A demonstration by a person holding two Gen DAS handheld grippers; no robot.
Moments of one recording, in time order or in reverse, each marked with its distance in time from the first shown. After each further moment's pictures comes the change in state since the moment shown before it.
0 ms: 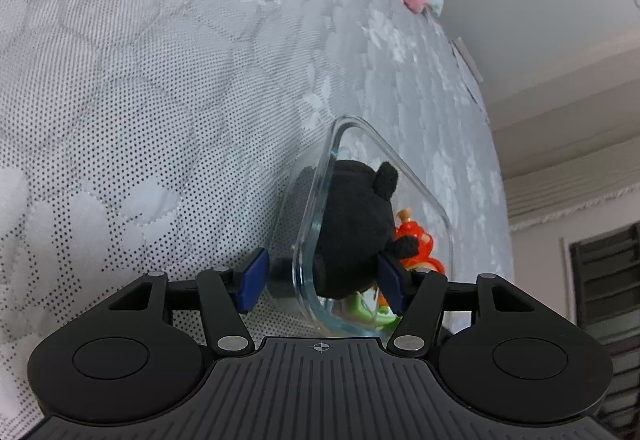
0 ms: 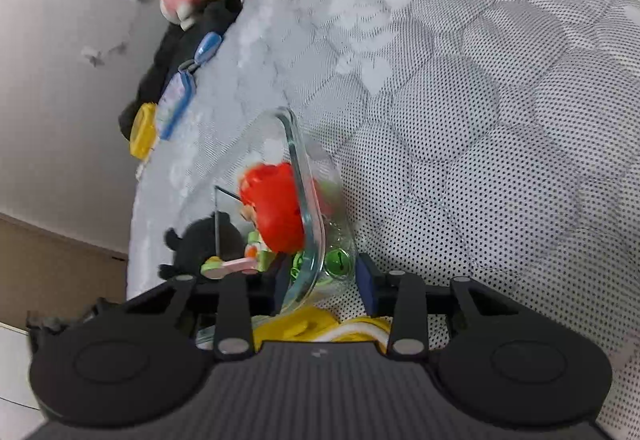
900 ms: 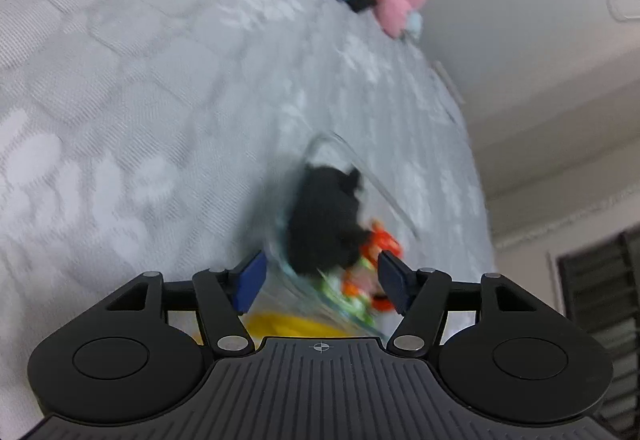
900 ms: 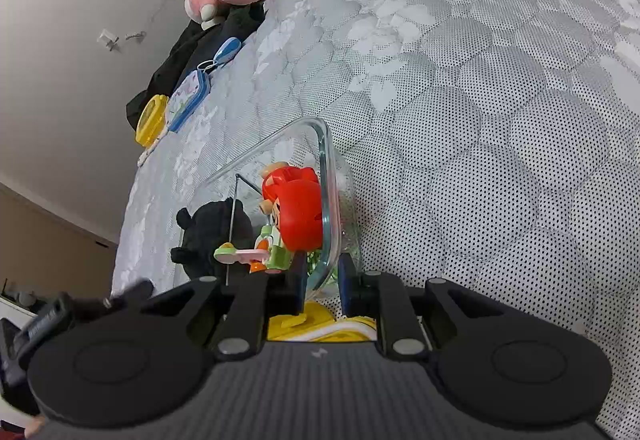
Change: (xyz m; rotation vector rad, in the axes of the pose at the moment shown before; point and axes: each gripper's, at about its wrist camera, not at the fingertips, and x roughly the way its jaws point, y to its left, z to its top) left arm -0.043 -0.005 -0.026 -0.016 -0.100 -0.024; right arm -0.043 0.010 -0.026 -0.113 -0.072 -0.022
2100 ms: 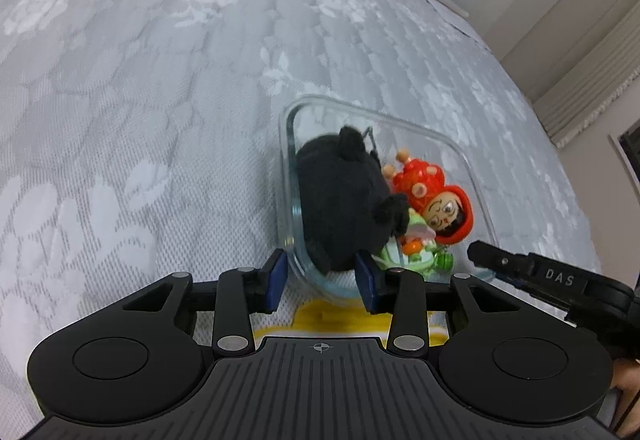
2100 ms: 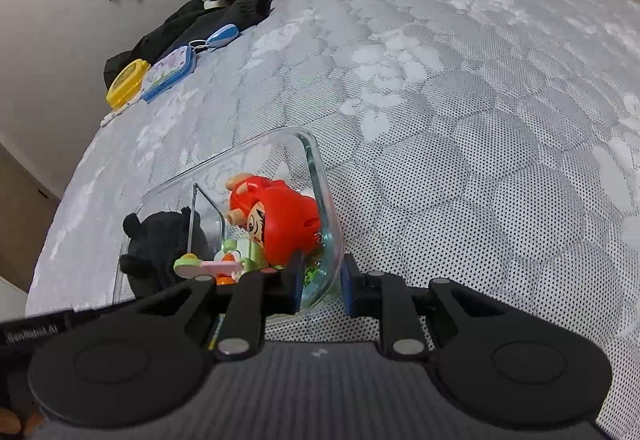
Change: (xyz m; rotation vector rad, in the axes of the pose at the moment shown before) left arm 0.020 -0.042 -0.043 0.364 0.079 0.185; right arm 0.007 0.025 -0.002 -0.243 -0.046 -0.195
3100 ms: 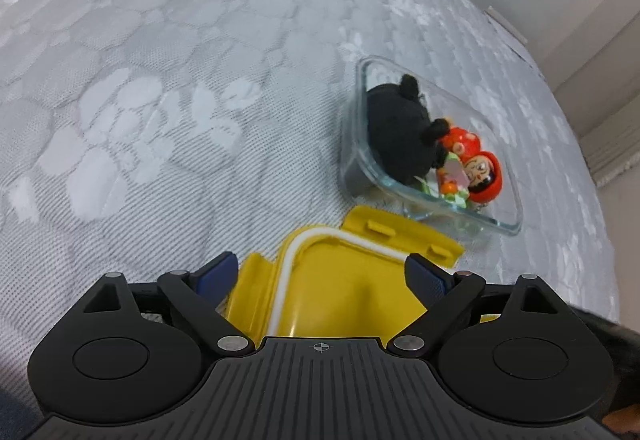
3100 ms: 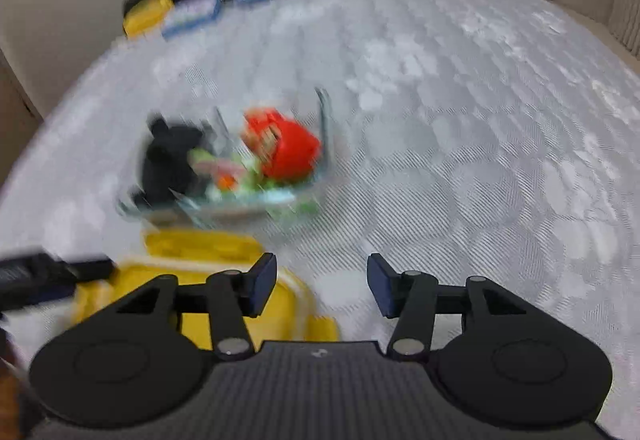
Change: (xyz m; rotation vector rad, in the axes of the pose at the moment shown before) left arm -0.044 0.008 -0.060 -0.180 -0.018 0.148; right arm -0.046 0.014 -0.040 -0.245 0.088 -0.137
